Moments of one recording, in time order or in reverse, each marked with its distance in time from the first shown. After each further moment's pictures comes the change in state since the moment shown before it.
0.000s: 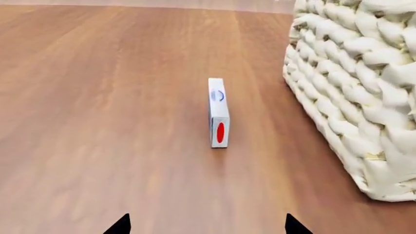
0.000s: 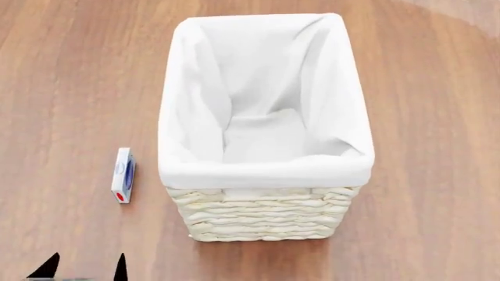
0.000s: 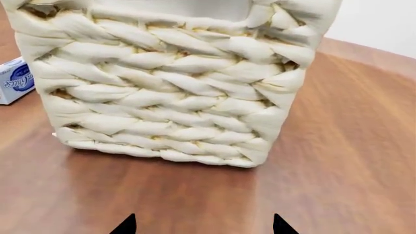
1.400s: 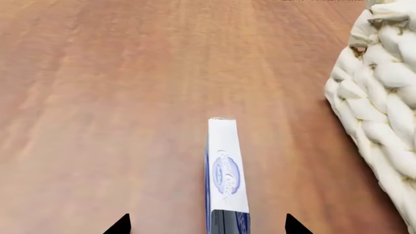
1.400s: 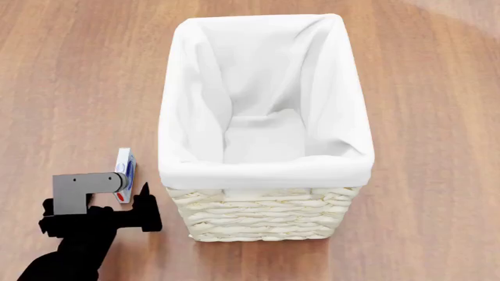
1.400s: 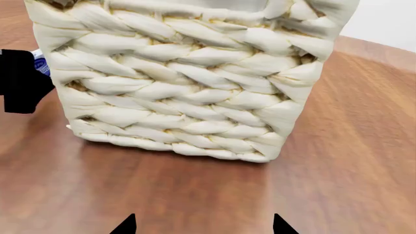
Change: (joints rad) left arm -0.756 0.136 -0.030 -1.120 -0.015 0.191 0.188; right arm 0.013 0.019 -0.055 0.031 0.021 -0.018 0.021
